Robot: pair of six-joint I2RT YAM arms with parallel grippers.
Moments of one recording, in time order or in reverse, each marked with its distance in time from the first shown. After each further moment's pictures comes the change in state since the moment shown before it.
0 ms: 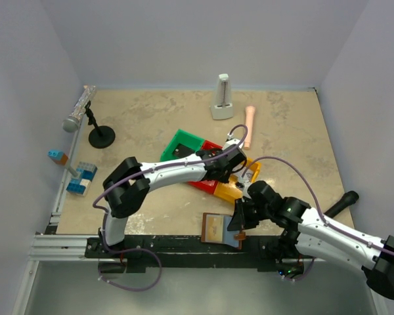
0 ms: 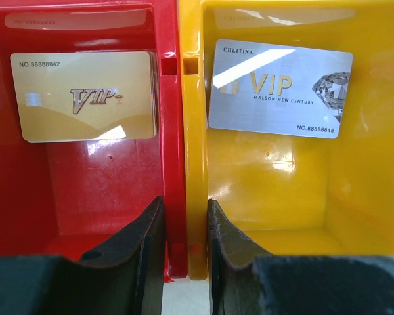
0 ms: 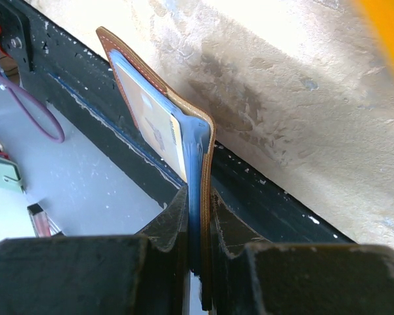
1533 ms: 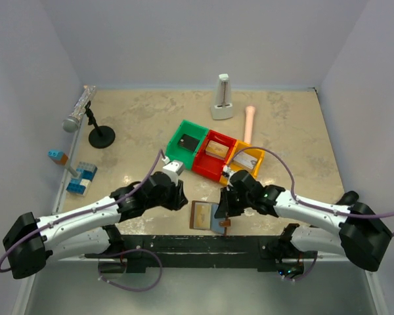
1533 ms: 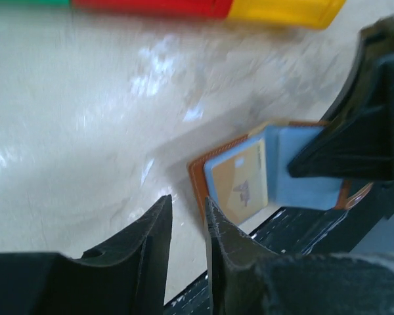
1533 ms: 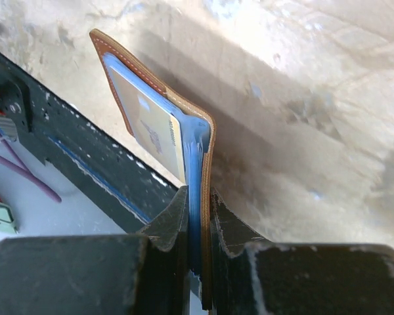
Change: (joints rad) left arm 0.098 -0.935 -0.865 0.295 0.268 -0.071; right arm 0.000 0.354 0.100 0.238 0.072 -0.018
